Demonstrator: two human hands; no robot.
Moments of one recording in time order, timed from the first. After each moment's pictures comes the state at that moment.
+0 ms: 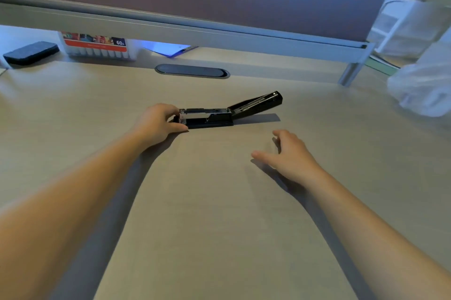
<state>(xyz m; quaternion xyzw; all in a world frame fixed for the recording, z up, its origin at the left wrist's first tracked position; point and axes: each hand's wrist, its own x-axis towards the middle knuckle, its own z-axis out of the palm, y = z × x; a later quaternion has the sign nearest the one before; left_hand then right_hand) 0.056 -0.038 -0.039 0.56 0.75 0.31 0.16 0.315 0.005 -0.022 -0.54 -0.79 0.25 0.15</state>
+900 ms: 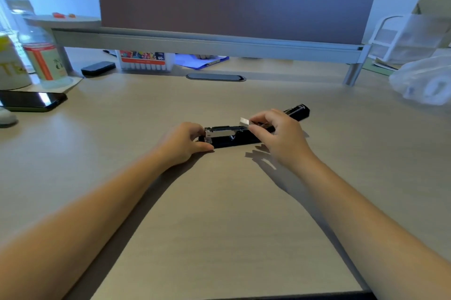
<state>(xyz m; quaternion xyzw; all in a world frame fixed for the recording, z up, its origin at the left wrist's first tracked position) 0.121 -0.169 -0.033 0.57 0.74 0.30 0.16 0.304 -0.108 -0.008 -0.32 -0.85 0.23 0.36</state>
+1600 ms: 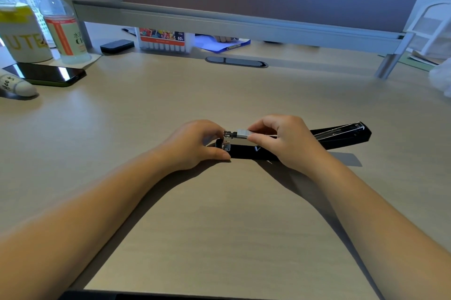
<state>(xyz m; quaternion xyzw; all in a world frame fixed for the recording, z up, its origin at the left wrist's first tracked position) 0.128 -0.206 -0.034 0.64 0.71 0.26 0.14 0.286 -0.124 -0.012 -0.27 -0.91 0.23 0.22</state>
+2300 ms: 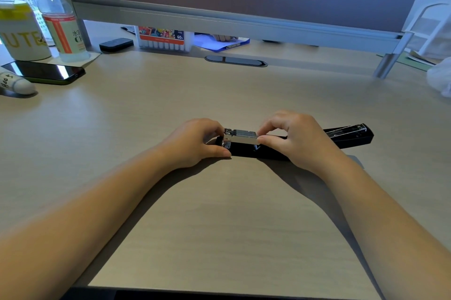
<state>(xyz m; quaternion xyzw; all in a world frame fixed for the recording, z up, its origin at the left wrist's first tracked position) 0.130 -0.205 -0.033 0.63 0.72 0.25 0.15 0.301 -0.128 -0.004 -0.28 -0.92 0.18 0.20</state>
